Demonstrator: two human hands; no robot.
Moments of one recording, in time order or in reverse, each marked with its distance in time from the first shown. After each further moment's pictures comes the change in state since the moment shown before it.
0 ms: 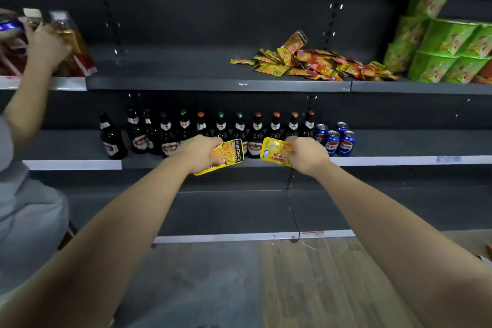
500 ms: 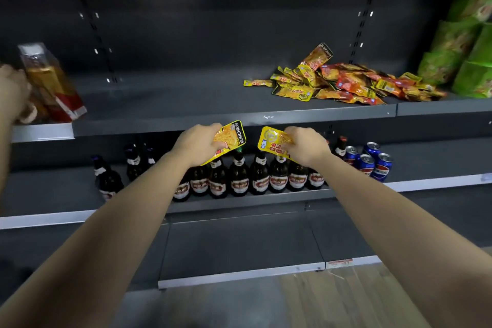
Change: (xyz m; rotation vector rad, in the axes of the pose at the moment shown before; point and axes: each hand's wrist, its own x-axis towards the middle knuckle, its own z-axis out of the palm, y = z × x) left_hand 0.167 -0.122 -0.052 0.001 0.194 0.056; right_hand 0.198 -0.055 0.005 0.066 0.102 0.008
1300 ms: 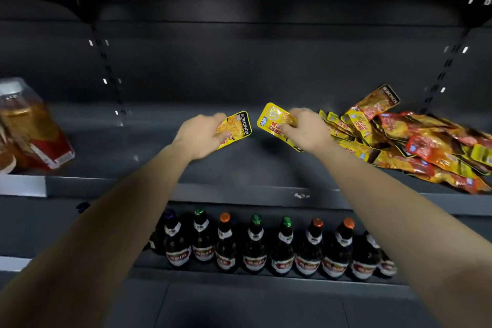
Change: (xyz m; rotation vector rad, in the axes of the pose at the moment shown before) left_hand 0.193 -0.085 -0.022 0.112 0.176 -0.108; right_hand 0.263 -0.017 -0.002 0.186 0.168 -0.141
